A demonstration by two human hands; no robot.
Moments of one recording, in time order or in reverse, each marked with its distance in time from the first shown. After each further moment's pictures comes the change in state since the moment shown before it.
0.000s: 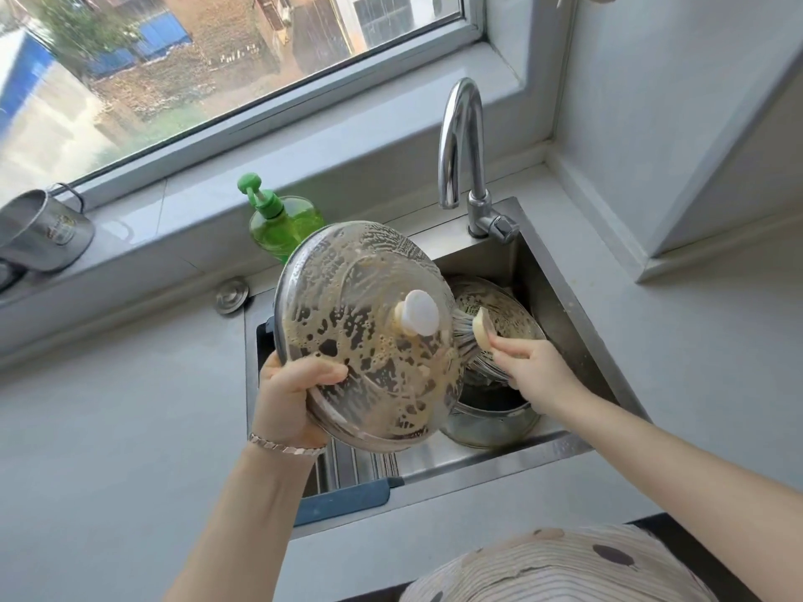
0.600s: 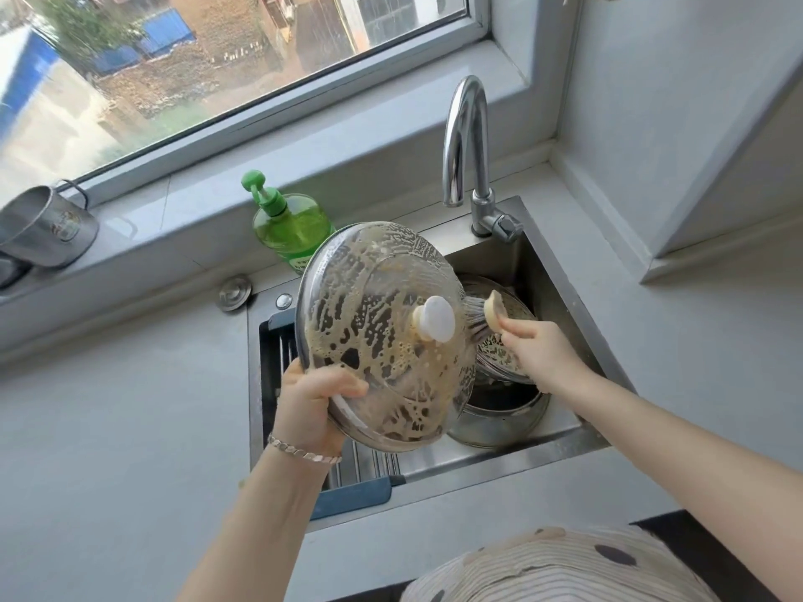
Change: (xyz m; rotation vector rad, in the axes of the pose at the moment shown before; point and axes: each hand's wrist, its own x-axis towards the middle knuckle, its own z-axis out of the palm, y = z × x) left_hand 0.003 -0.023 -0.009 -0.014 0.078 -0.036; right_hand 0.022 -0.001 -0.006 -0.062 0.110 0.041
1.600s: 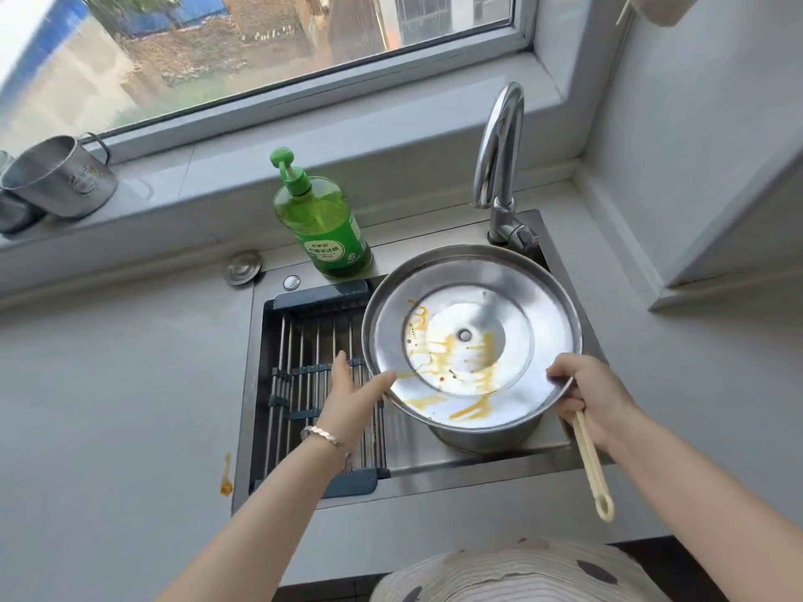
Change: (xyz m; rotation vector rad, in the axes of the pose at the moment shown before) left_hand 0.012 -0.053 -0.012 0.529 0.001 -0.262; right_hand -0.026 0.005 -0.025 0.582 0.056 0.421
